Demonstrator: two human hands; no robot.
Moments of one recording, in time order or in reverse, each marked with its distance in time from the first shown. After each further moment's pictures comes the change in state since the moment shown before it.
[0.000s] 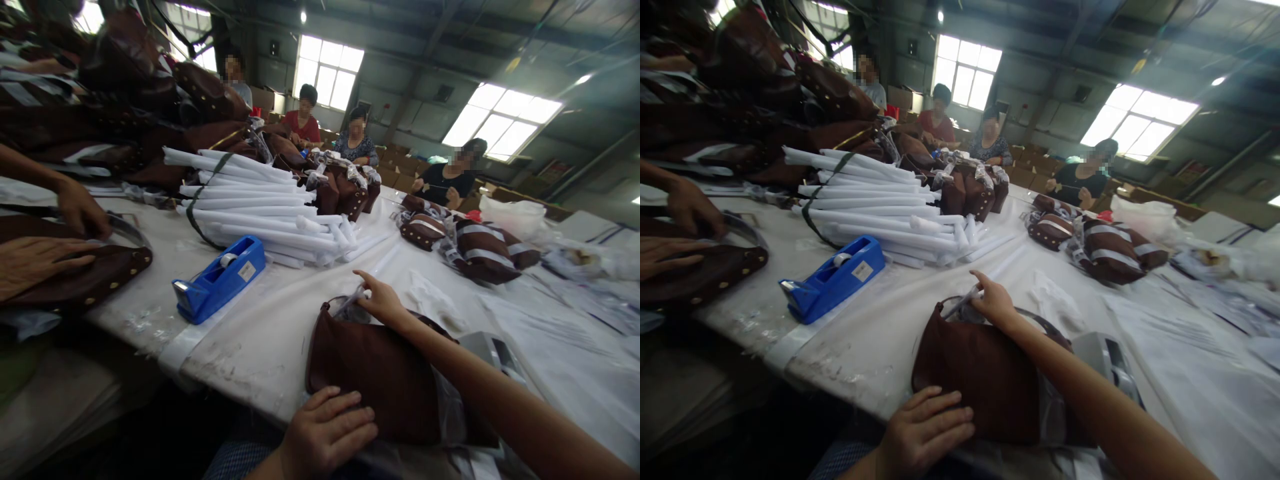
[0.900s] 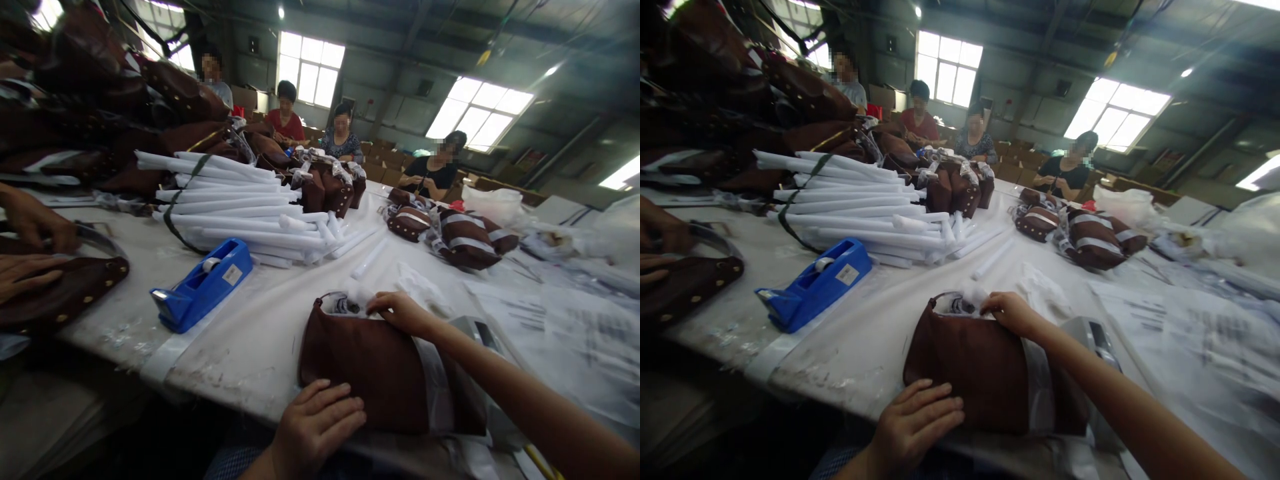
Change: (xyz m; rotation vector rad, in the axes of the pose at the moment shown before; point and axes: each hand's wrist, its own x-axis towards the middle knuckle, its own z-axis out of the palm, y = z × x) left_hand 0.005 -0.001 0.001 -0.071 0.015 -0.023; right_hand -0.051 0.042 -0.041 0.193 -0.233 -0.239
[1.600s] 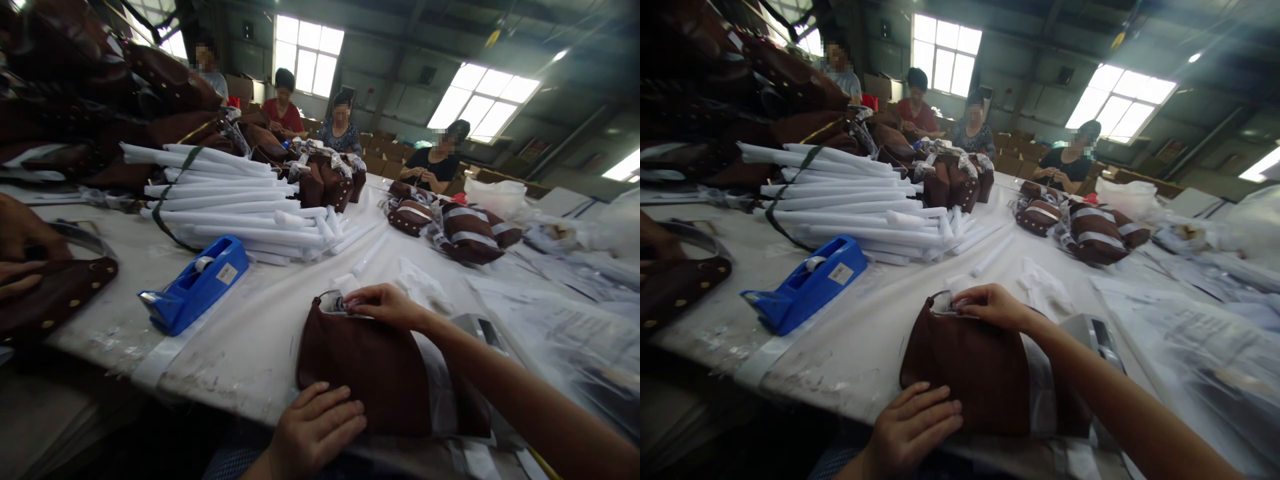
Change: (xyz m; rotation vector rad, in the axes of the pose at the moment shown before) left_hand -0.003 -0.004 0.000 0.017 -0.049 0.030; right_hand 0.021 -0.029 0.007 0.570 -0.088 0.068
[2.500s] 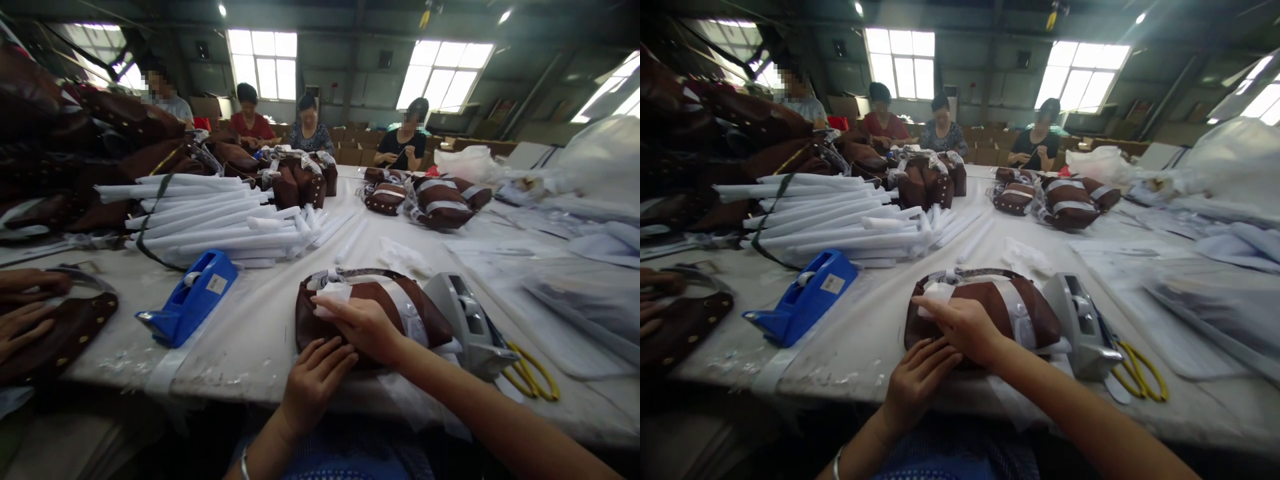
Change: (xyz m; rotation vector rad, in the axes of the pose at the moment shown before) left_hand 0.021 0.000 0.012 0.069 -0.068 0.015; right_hand -0.059 -0.019 0.086 -0.510 0.467 -0.427
